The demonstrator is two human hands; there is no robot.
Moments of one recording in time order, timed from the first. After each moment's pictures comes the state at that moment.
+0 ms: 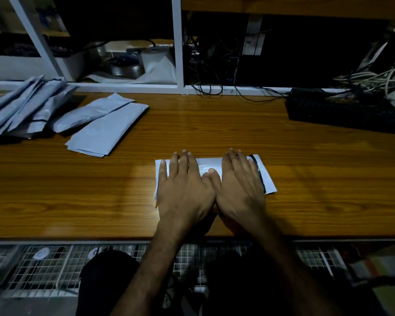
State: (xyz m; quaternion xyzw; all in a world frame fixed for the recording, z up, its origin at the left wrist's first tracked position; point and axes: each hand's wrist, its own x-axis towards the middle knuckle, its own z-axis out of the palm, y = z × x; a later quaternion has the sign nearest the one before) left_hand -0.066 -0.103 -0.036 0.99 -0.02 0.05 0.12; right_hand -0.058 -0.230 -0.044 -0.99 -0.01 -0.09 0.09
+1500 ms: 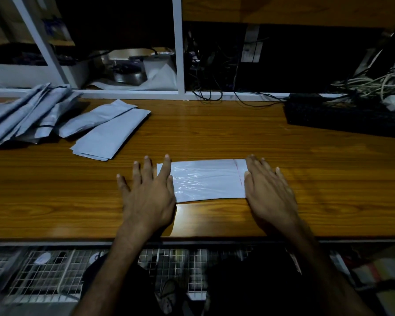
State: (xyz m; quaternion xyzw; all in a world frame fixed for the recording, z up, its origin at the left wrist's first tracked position) left_hand -0.076 -0.032 -0.035 0.99 0.01 0.02 0.10; right_hand -0.066 -0.293 -0.039 -0.99 0.01 -0.06 0.14
